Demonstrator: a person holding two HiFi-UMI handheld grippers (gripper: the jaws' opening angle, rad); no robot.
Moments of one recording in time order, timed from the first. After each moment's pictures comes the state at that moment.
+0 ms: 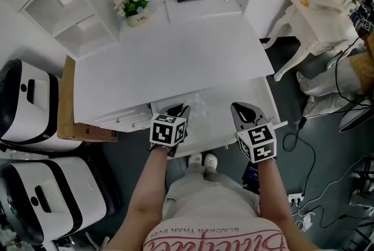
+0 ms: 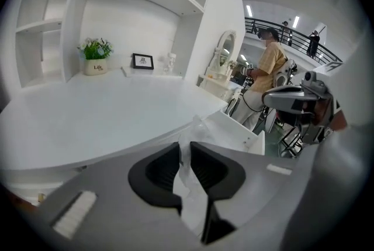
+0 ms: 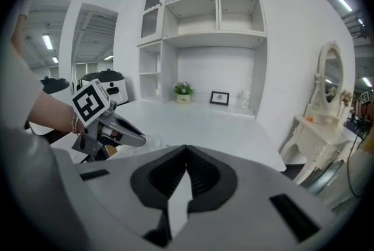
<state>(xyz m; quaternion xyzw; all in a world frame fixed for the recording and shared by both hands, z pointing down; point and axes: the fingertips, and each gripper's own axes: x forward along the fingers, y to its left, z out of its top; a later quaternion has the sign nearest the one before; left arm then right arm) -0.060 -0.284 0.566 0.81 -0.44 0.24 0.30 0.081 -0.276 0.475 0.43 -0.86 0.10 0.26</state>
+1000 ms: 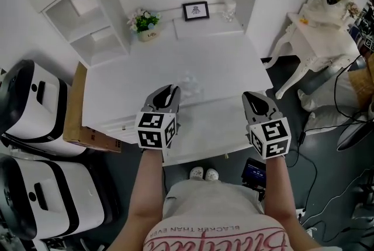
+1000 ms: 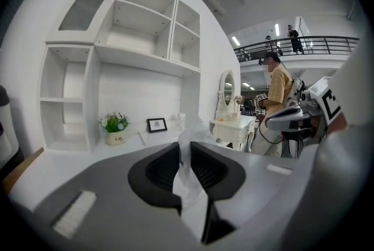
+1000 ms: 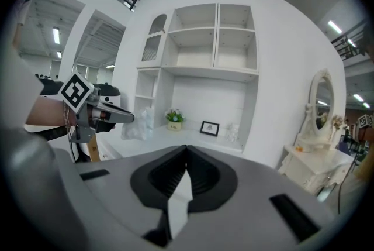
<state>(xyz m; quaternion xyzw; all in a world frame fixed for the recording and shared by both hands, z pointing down) -0.104 -0.317 0.396 0.82 -0.55 0.10 0.10 0.097 -0.300 0.375 0.46 -0.87 0.00 0.18</state>
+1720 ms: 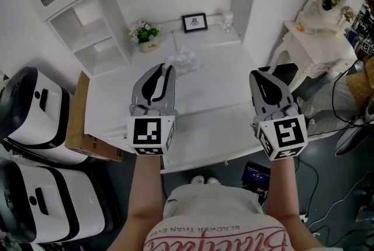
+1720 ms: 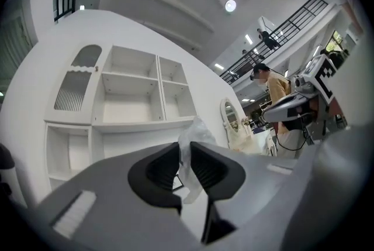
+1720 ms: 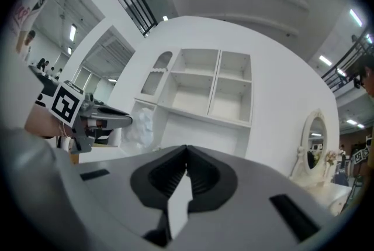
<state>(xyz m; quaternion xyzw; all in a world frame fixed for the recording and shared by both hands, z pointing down) -0.098 -0.307 0.235 0.80 -0.59 0.01 -0.15 0.094 -0.298 0.231 0.48 -0.86 -0.14 0.06</state>
